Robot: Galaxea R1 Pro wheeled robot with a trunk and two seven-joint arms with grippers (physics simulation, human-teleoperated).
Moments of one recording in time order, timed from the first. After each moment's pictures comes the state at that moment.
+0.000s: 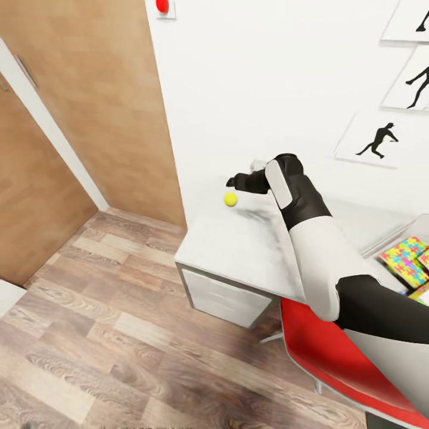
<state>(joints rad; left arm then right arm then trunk) 0.21 -0.03 0.65 -1.58 0.83 0.90 0.14 -1.44 0.17 0.02 -0.78 -0.33 0.99 -0.14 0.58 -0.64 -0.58</state>
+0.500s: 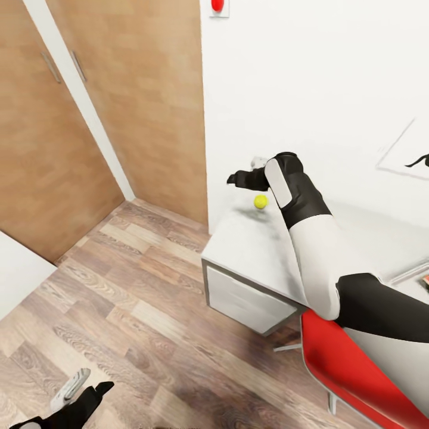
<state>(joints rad) -0.01 -0.02 0.46 -1.44 0.79 0.86 0.23 -1.44 0.17 0.03 -0.78 -0.32 0.95 -0.14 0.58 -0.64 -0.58</state>
